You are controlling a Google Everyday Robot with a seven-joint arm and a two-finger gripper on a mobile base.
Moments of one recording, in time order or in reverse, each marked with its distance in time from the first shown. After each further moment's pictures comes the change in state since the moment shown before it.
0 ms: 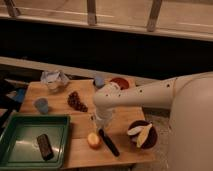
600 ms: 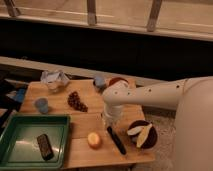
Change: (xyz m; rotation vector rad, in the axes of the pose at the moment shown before) arm -0.019 -0.067 -0.009 0.019 -0.005 0.127
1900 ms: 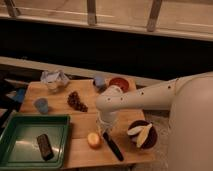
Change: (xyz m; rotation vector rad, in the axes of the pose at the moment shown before) arm 0.038 0.034 0.017 0.037 0.034 -0.045
